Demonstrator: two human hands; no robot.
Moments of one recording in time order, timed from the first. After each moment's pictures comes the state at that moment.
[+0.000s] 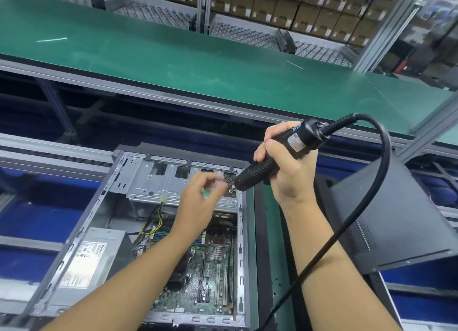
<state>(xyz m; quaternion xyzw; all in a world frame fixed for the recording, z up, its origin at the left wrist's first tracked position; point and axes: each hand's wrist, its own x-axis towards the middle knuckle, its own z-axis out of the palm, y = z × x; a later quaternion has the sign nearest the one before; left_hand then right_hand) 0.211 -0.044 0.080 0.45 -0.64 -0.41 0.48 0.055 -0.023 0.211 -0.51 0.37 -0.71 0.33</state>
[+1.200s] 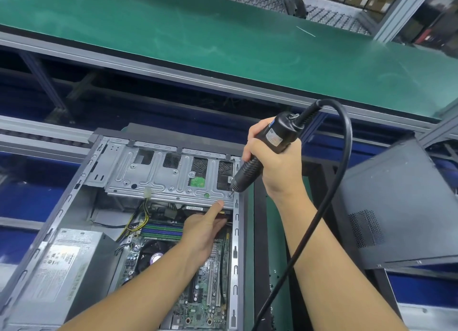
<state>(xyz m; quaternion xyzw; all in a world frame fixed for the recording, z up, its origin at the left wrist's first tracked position) 0.162 -0.036 0.000 0.52 -0.10 -0.75 0.41 0.033 -0.071 0.154 -0.53 0.44 -0.63 0.36</state>
